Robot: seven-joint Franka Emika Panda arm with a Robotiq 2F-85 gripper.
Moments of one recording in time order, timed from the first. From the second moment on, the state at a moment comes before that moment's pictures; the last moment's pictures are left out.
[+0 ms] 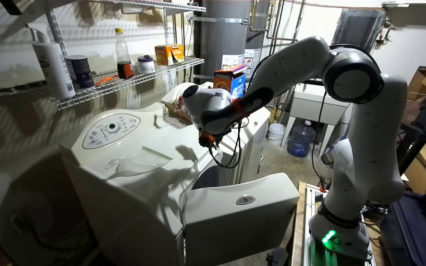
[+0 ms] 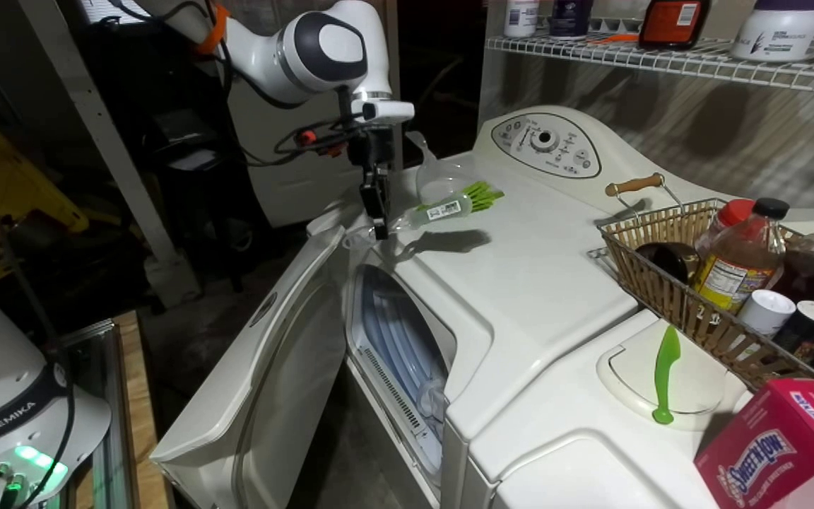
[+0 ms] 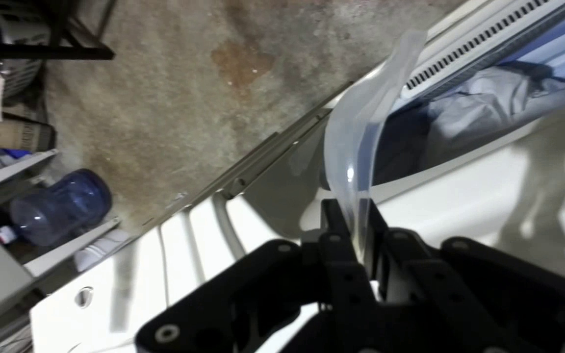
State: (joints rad) arm 0.34 0.25 -0.32 -1.96 -0.40 1.97 0.98
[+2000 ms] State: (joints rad) arm 0.08 0.98 -0.19 -1.12 -0.98 1.19 0.27
